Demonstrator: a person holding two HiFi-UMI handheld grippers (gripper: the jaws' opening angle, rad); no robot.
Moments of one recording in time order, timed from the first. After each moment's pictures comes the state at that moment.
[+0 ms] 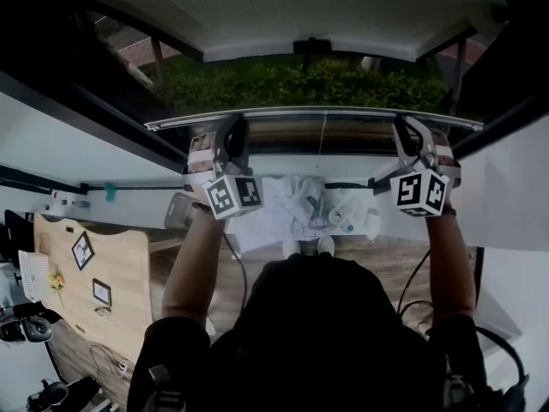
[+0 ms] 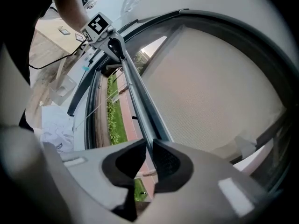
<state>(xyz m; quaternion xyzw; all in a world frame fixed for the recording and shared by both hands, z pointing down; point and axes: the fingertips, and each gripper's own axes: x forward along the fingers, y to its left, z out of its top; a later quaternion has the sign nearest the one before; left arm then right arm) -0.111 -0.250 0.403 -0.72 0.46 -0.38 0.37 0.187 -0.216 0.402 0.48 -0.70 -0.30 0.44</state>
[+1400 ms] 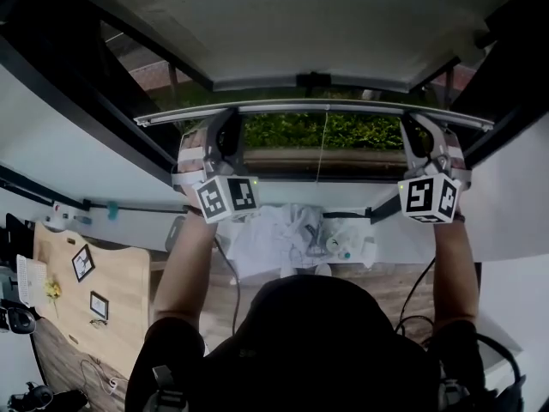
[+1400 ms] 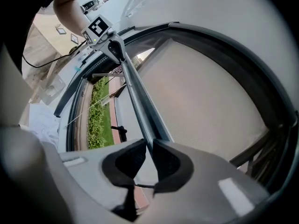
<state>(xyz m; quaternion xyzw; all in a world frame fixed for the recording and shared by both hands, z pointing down) -0.109 -0.253 0.287 -0.69 0.49 -0.34 0.42 0.188 -0.217 0.289 0.51 -0.68 -0.36 0.39</state>
